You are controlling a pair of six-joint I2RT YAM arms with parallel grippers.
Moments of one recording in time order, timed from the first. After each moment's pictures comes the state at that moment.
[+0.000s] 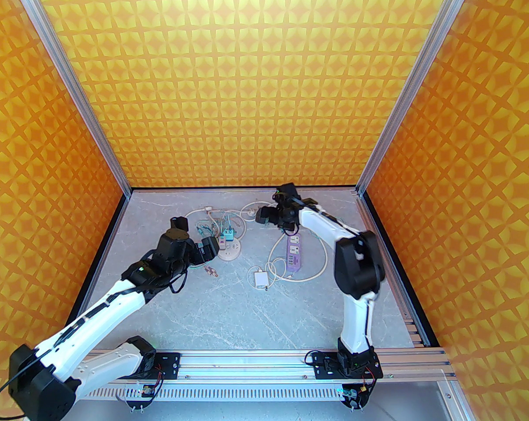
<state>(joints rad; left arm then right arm) -0.56 1.10 0.88 -0.43 -0.12 -0.71 0.33 1.95 1.61 -0.61 -0.18 0.45</state>
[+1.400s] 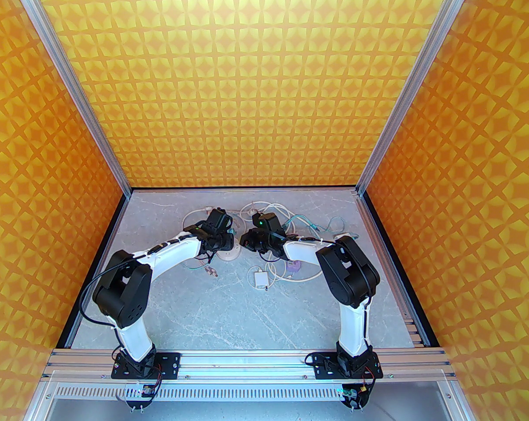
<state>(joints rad) -0.56 1.81 1.27 -0.44 -0.14 -0.44 0.51 2.00 1.17 0.15 -0.43 0.83</state>
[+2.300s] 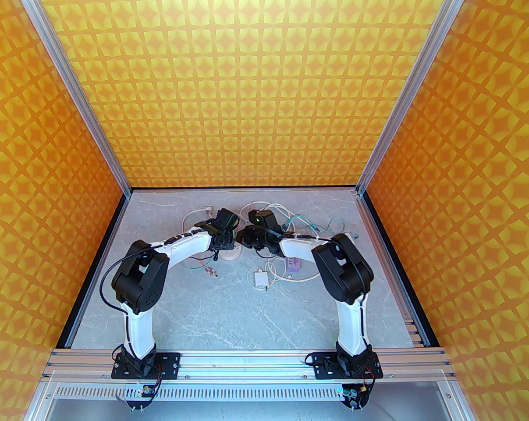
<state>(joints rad) -0.57 1.96 1.39 -0.50 -0.25 -0.44 0.54 2.07 1.28 0.15 -0.47 0.85</state>
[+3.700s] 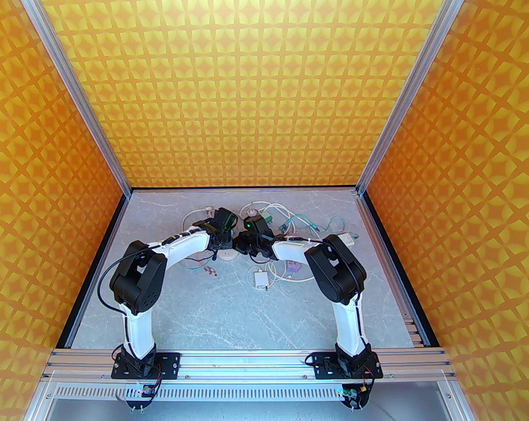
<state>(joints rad) -0.56 1.94 1.39 -0.53 -0.24 -0.47 0.60 2.08 1.27 0.06 -0.35 0.87</state>
